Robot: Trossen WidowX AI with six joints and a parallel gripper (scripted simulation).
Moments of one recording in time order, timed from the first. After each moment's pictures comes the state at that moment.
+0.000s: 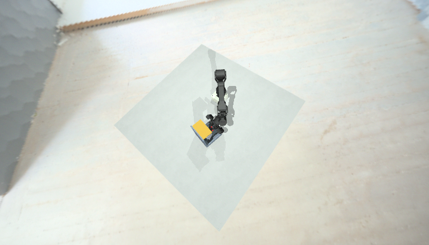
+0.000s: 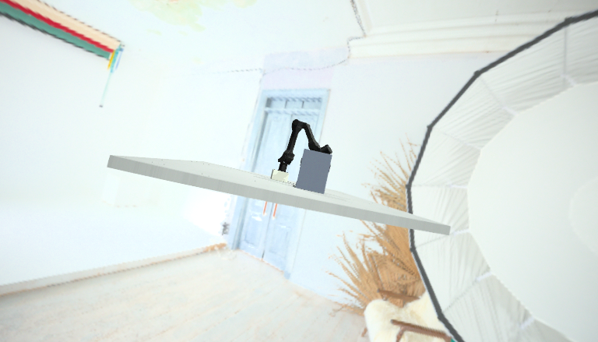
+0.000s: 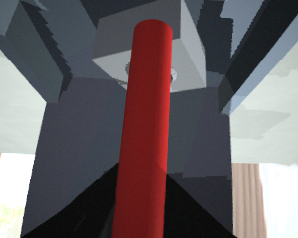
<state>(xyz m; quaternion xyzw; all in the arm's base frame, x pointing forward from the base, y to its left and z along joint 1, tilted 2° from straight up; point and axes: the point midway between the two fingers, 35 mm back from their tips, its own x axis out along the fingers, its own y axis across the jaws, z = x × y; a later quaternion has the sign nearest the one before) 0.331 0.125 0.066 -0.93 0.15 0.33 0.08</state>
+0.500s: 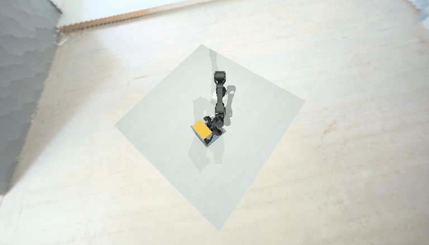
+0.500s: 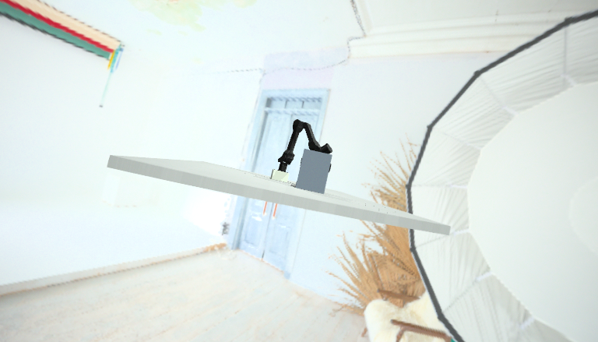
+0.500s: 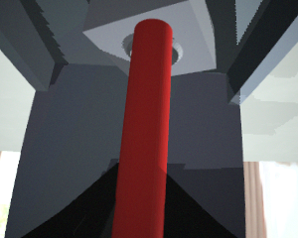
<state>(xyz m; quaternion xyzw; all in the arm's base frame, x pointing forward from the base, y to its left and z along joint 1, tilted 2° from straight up) 0.354 0.119 0.067 -0.93 0.15 0.33 0.08</state>
